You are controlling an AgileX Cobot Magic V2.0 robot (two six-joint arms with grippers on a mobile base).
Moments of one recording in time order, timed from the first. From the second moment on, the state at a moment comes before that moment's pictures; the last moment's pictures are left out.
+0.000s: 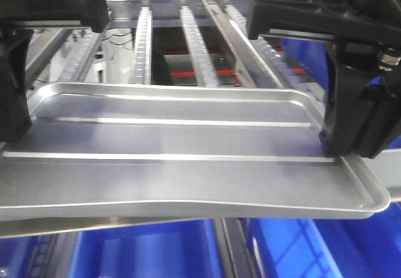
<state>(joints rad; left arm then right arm) -0.92 1.34 -1.07 0.19 1.16 -0.91 0.79 1.29 -0.96 -0.13 0.98 0.97</state>
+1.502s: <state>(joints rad) -0.92 1.34 -1.07 0.22 1.12 -0.91 0.79 1.29 -0.96 -0.14 0.99 0.97</state>
